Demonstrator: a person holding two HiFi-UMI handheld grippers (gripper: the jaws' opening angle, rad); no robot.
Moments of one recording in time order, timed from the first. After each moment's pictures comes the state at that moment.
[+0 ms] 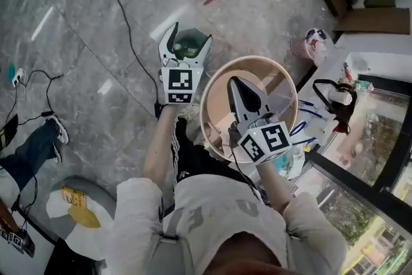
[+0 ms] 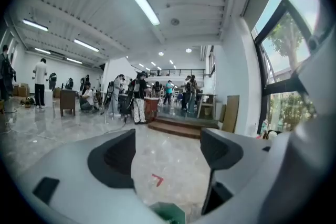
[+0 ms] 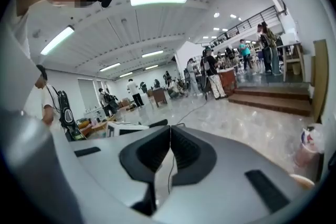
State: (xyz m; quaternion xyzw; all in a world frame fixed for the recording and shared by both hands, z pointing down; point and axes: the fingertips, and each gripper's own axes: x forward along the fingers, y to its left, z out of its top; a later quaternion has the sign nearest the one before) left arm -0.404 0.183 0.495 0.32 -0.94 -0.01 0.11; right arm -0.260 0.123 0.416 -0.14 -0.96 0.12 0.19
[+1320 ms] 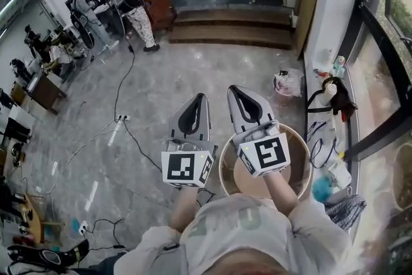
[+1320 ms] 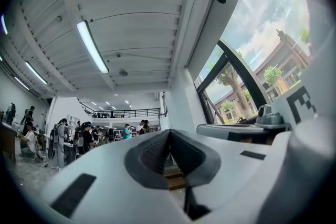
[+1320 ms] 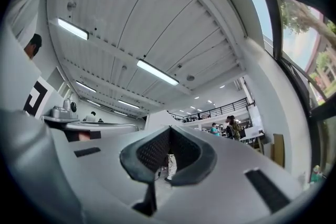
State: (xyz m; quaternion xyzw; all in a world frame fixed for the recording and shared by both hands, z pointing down) left arm -0.173 0.040 0.086 0.53 -0.84 -0.03 -0.14; right arm -0.128 -0.025 0.076 0.08 -0.98 -0.05 -0.18
